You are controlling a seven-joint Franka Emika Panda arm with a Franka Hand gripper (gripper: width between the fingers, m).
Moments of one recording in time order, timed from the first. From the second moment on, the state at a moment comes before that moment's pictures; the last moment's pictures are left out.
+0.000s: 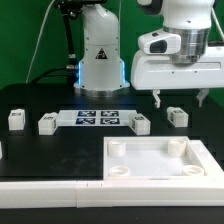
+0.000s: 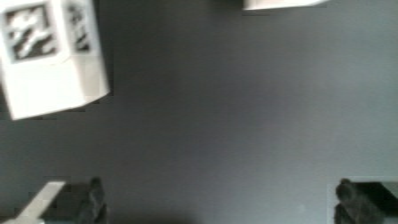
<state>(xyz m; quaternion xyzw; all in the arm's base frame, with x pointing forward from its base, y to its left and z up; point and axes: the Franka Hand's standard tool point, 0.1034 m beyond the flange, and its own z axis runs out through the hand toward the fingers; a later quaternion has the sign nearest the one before) 0.427 0.151 0.064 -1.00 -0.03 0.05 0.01</state>
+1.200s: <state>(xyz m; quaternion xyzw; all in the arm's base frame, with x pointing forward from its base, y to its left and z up) 0.372 0.179 0.044 -0.99 -0.07 0.08 0.00</state>
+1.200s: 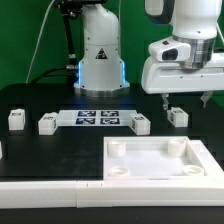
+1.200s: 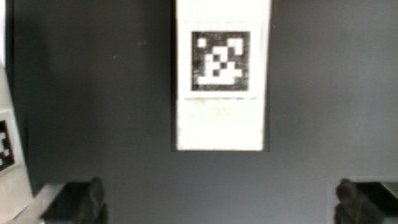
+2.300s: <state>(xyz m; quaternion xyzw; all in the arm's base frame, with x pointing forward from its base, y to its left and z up) 0.352 0.174 0.040 -0.89 -0.12 0.44 -0.04</state>
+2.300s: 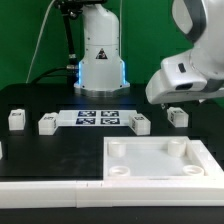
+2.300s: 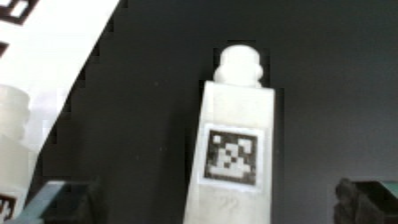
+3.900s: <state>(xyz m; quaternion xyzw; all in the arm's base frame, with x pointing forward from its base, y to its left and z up) 0.329 0.173 0.012 -0.86 -0.09 0.49 -0.07</state>
